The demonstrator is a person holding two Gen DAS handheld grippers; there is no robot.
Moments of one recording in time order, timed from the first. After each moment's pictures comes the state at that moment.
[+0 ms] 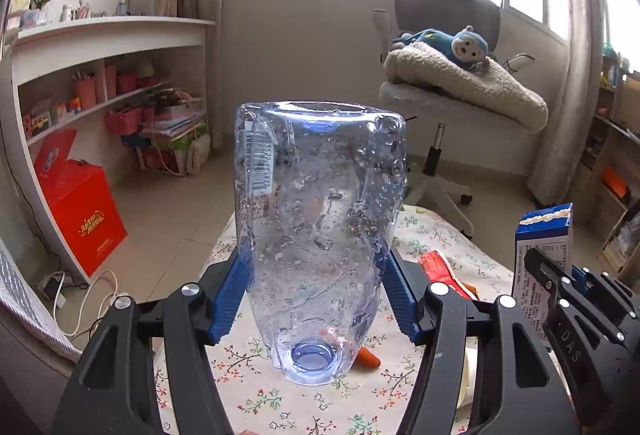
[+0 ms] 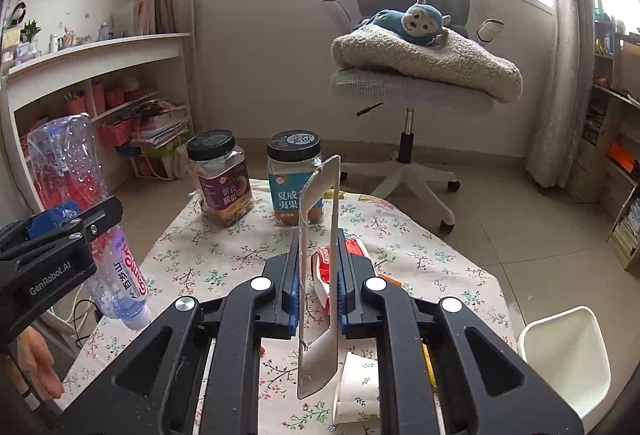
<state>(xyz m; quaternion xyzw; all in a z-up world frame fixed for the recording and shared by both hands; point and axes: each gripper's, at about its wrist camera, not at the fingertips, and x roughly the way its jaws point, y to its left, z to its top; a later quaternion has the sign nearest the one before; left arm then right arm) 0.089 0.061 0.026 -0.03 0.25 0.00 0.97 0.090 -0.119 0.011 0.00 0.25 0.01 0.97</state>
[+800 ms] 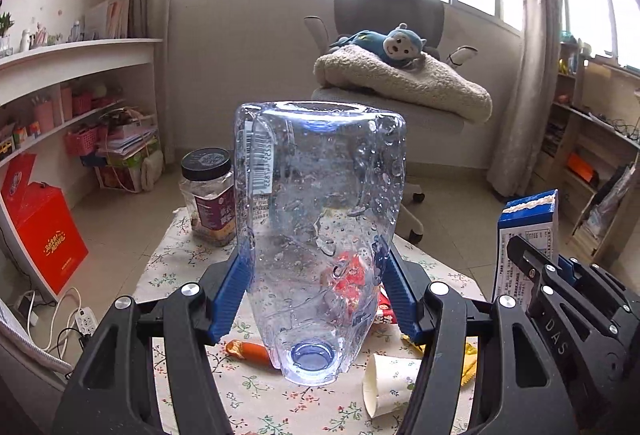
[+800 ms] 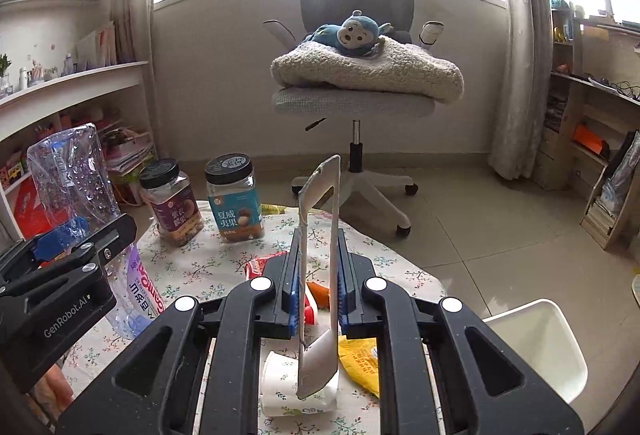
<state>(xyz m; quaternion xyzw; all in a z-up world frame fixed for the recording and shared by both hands) 0.079 -0.031 0.038 -0.02 0.24 -0.08 0.97 0.058 -0.195 0.031 0.02 0.23 -0.06 0.97</state>
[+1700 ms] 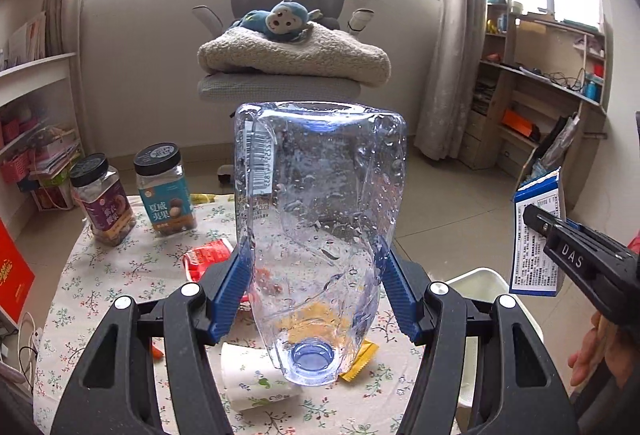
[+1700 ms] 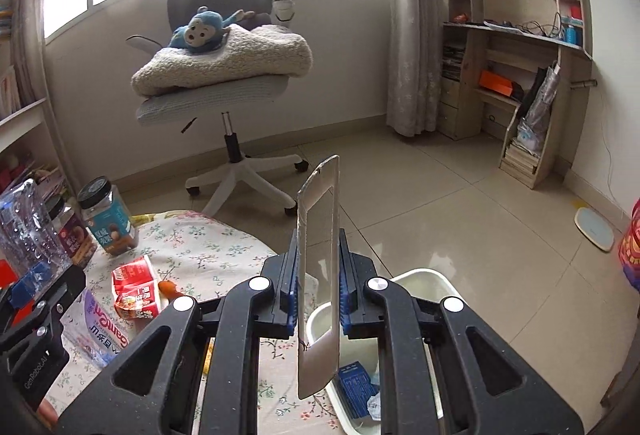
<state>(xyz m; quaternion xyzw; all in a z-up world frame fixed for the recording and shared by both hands) 0.056 -0.180 0.025 0.03 0.26 -0.20 0.94 0.017 -0.384 0.025 0.11 0.26 -0.22 0.93</state>
